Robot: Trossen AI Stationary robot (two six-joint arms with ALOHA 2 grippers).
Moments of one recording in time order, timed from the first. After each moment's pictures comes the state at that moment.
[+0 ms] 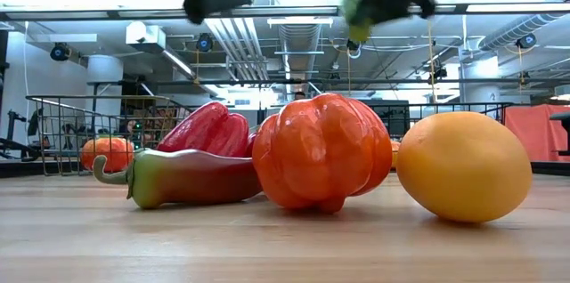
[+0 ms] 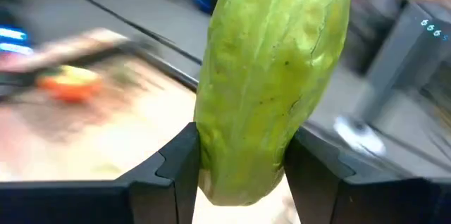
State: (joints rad) left arm 0.02 1.12 0.72 0.28 -0.20 -0.15; right arm 0.06 1.26 0.96 -0.21 0.91 0.36
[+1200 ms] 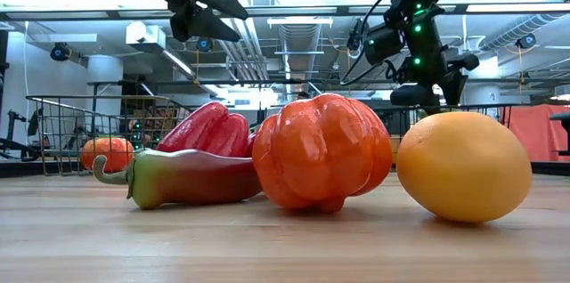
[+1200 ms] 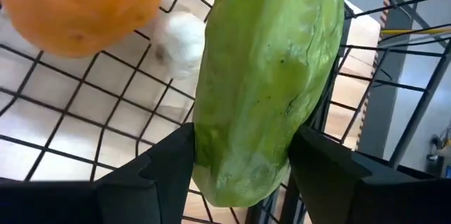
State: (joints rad) left arm 0.01 1.18 0.86 -0.19 -0.23 -0.33; right arm -0.60 1.63 1.19 -1.25 0.53 0.68
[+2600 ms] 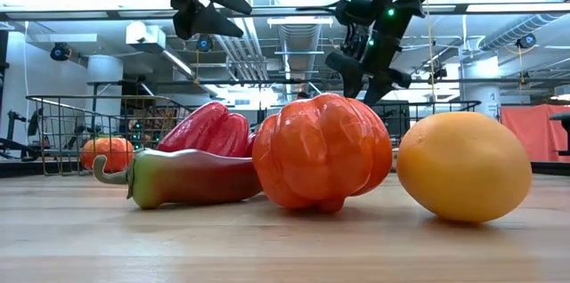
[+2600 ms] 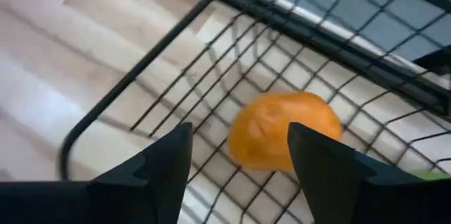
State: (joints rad) left arm 0.01 1.18 0.86 -0.15 -0.23 -0.32; right arm -0.47 1.60 1.18 -0.57 0.27 0.47
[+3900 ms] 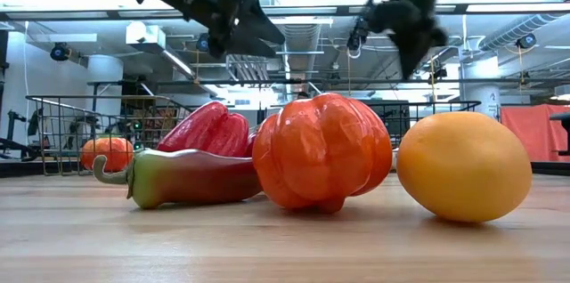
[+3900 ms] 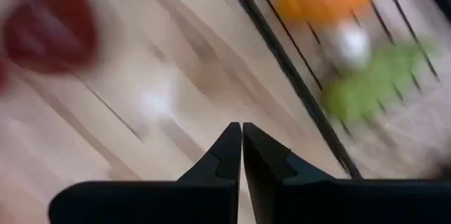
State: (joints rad) left arm 0.09 1.39 0.87 0.10 -0.22 -0.20; right arm -0.24 1.49 1.31 -1.17 0.15 0.49
